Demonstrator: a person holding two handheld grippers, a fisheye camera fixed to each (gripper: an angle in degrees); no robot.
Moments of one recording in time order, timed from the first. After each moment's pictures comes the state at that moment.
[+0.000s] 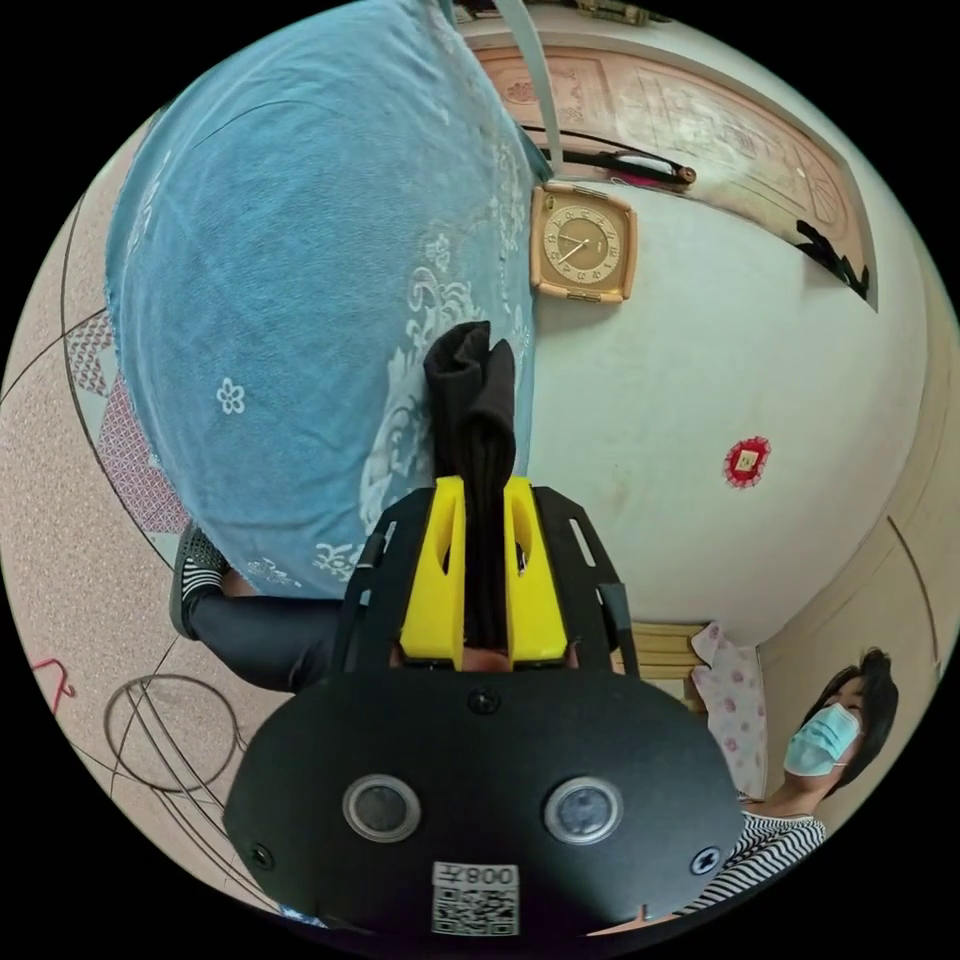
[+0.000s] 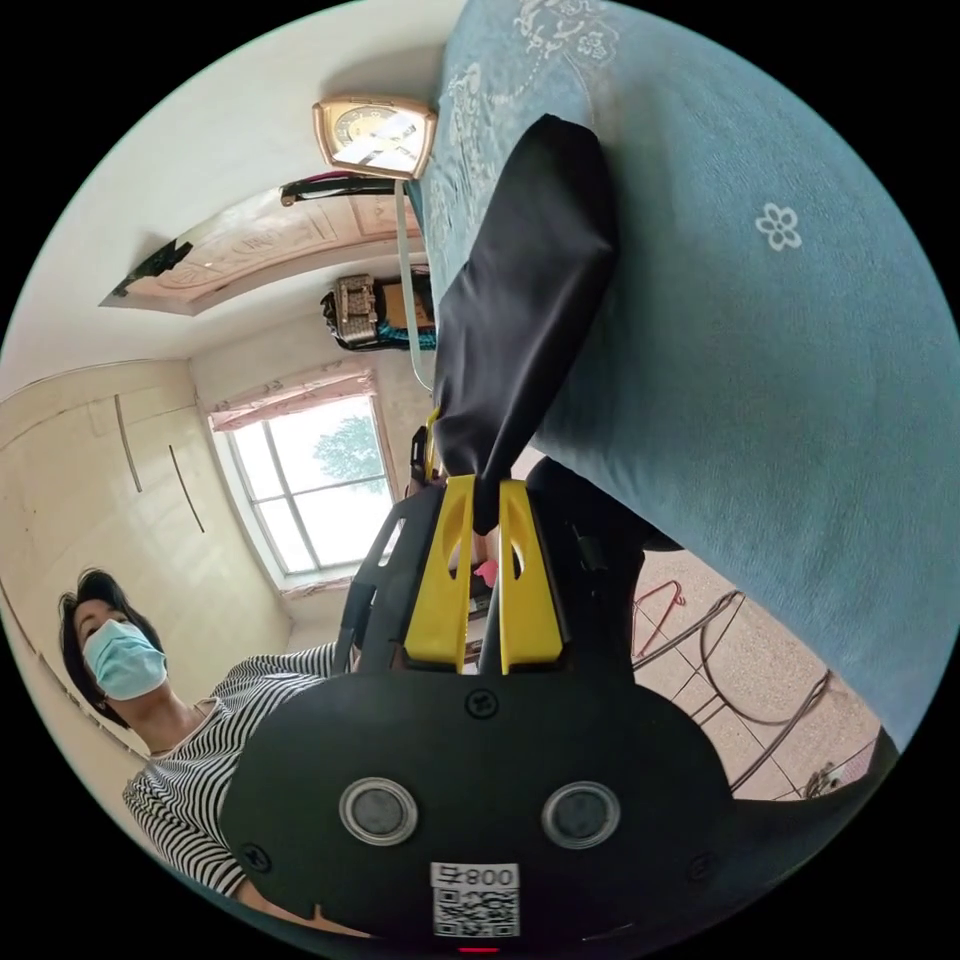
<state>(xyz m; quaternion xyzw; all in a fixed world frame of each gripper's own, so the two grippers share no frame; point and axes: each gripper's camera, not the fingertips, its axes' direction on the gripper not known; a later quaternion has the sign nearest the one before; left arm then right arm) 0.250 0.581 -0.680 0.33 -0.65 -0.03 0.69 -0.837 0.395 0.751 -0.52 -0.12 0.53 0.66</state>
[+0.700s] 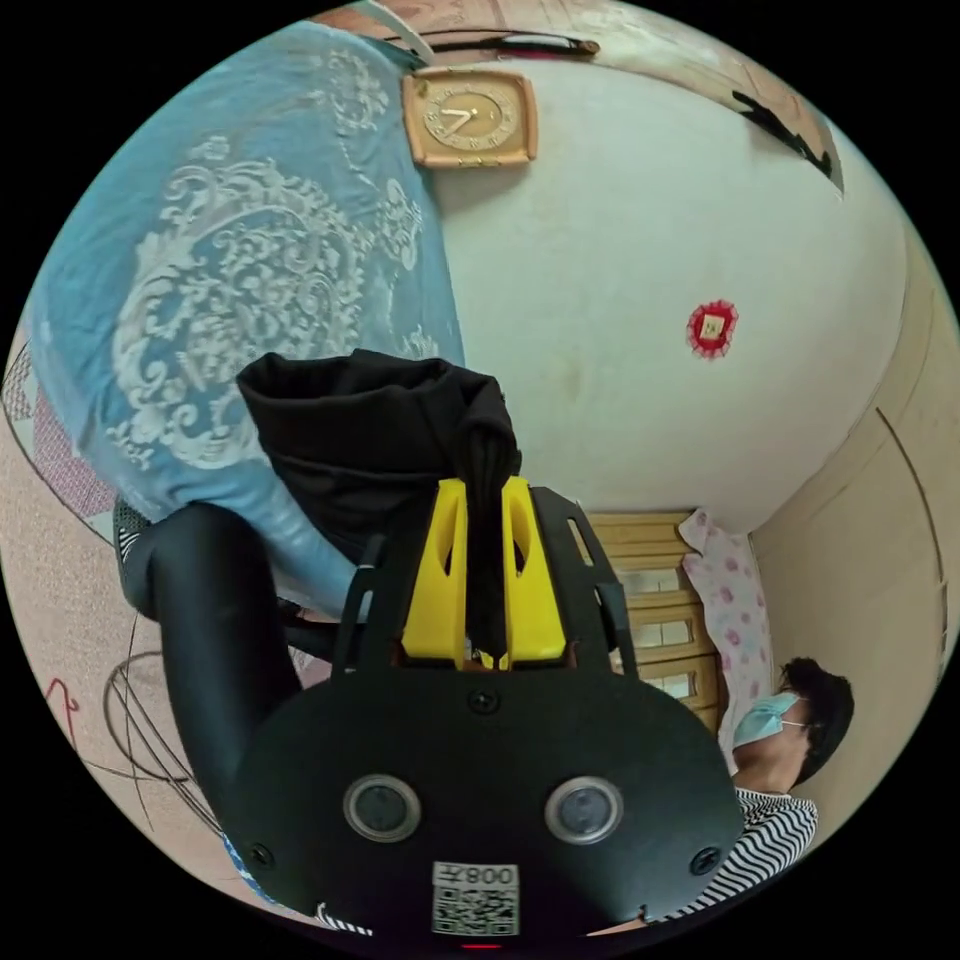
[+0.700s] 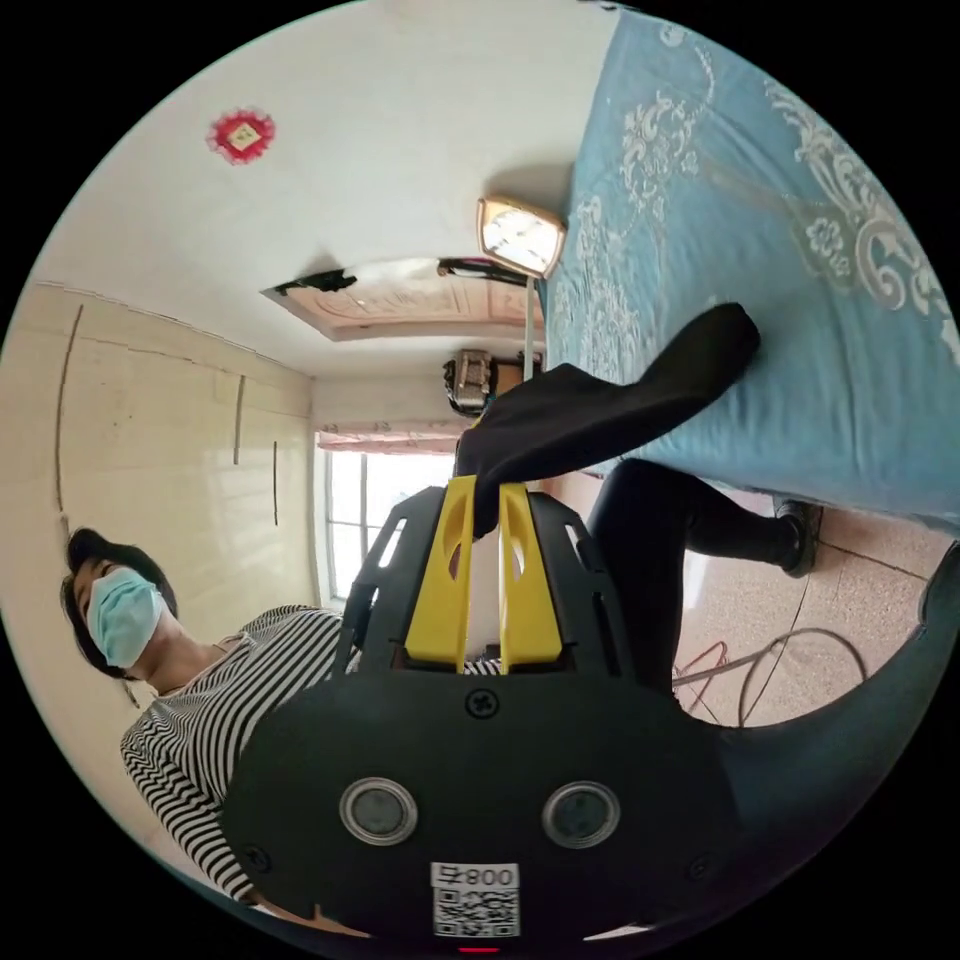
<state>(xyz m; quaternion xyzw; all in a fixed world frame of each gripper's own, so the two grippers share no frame) 0.110 0.400 -0.421 0.16 -0.65 -0.05 0.75 -0.747 0.399 0.497 -0.32 -0.17 0.53 0.77</state>
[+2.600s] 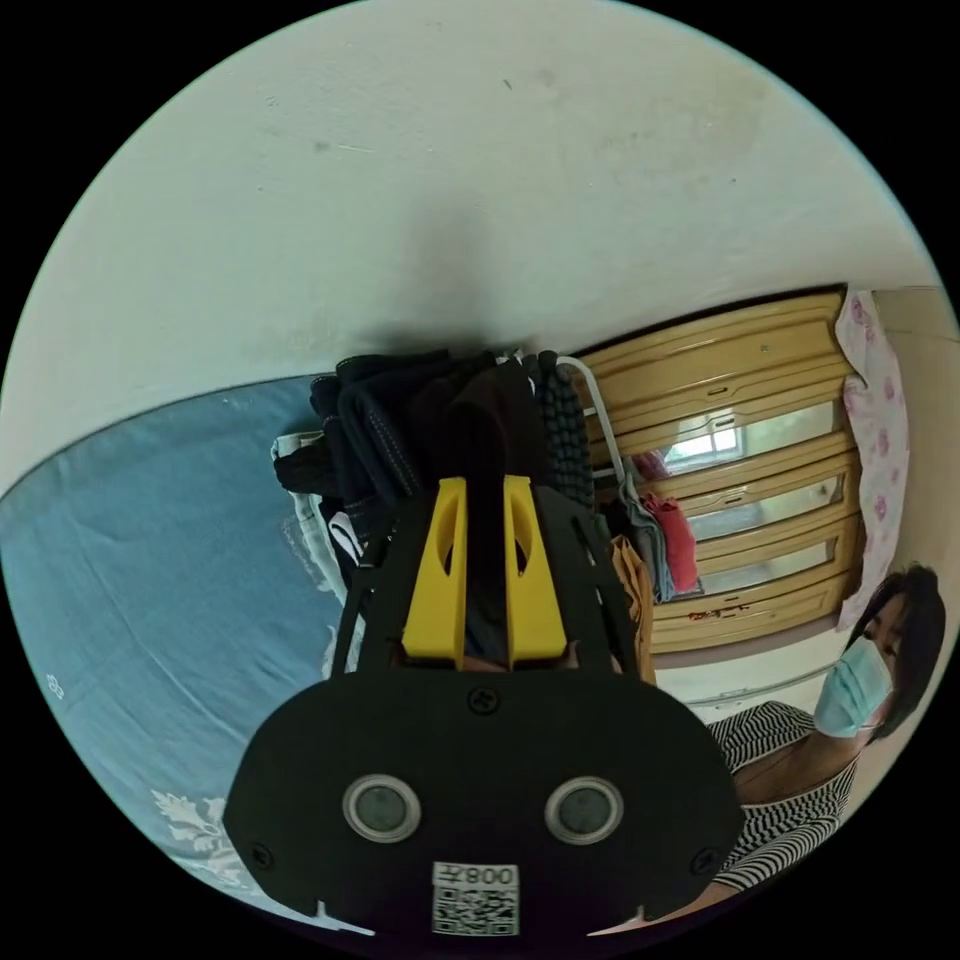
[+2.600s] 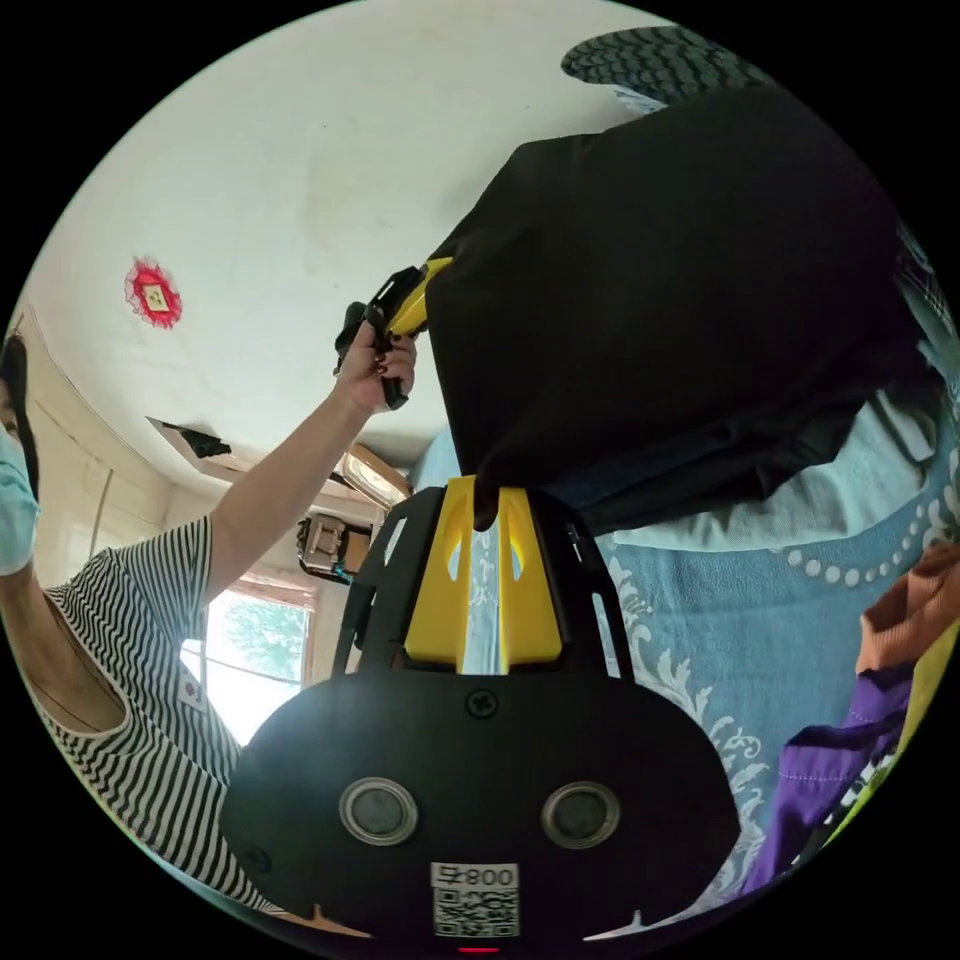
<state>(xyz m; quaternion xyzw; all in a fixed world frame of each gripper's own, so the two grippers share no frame) -0.737 -0.532 0.063 -0.31 -0.68 -0.11 0.65 0.023 0.350 0.454 -0.27 0.12 0.41 0.86</state>
